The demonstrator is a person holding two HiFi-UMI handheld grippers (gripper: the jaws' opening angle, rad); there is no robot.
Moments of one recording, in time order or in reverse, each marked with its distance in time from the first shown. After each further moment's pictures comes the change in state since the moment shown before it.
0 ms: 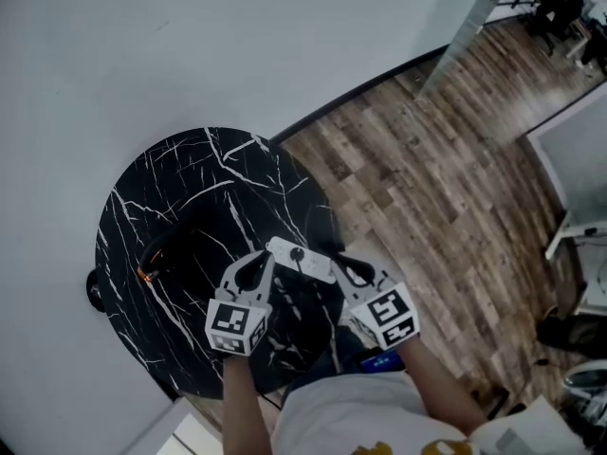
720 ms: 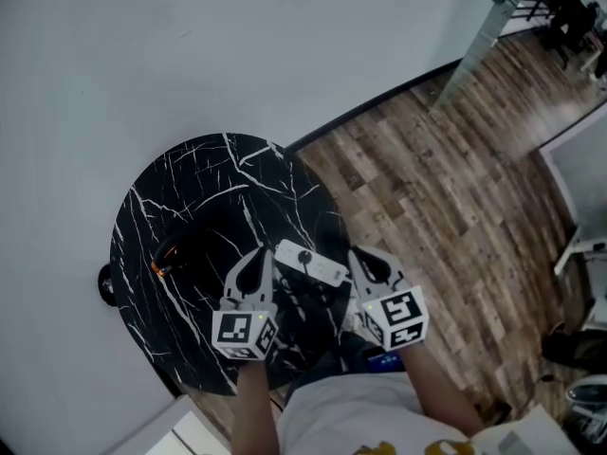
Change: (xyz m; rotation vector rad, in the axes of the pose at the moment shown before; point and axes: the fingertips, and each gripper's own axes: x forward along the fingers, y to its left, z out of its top) left arm -0.033 0.009 0.042 -0.139 -0.213 0.211; right arm -0.023 -0.029 0.028 0.050 -0.160 -0.132
